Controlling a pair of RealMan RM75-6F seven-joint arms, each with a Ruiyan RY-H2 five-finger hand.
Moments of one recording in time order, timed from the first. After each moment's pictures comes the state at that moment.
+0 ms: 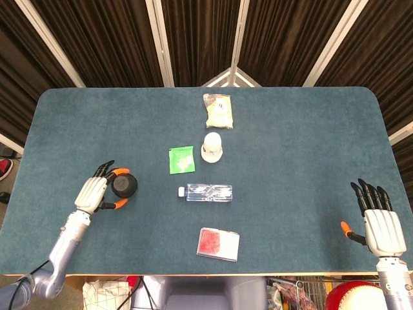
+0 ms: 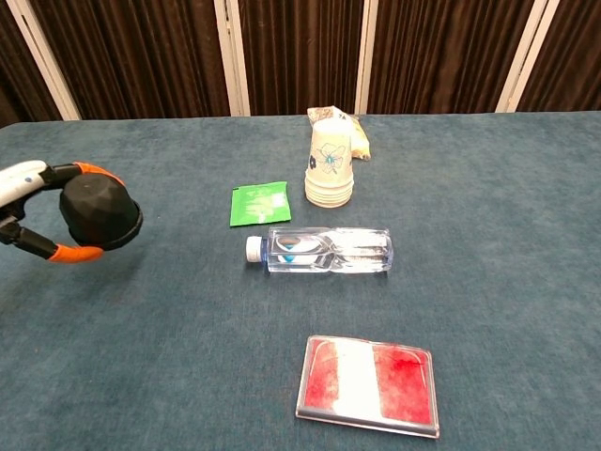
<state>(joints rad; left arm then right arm) -0.45 -1.63 -0.11 -1.11 1.50 1.15 -0.40 0.10 -1.15 0.08 -1.61 -1.47 1.45 -0.03</state>
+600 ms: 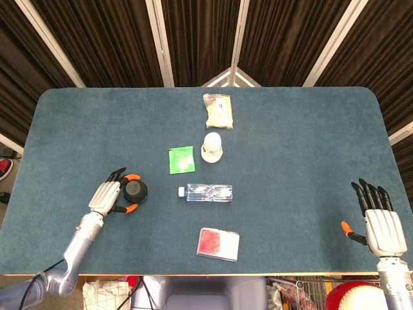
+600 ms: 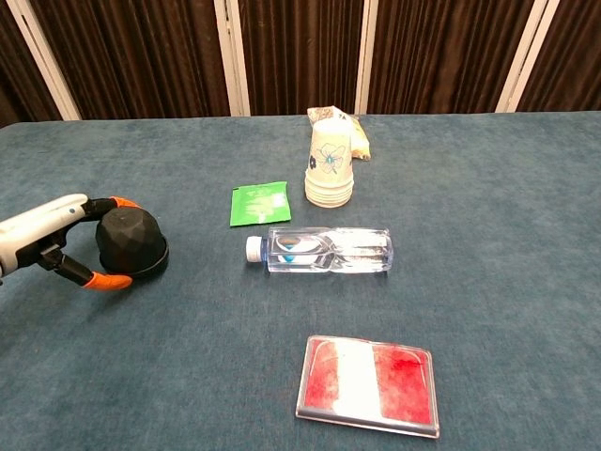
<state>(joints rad) -0.49 -1.69 -0.10 -1.12 1.40 1.04 -0.31 0.10 -1.15 0.08 -1.61 -1.47 1.45 -0.02</state>
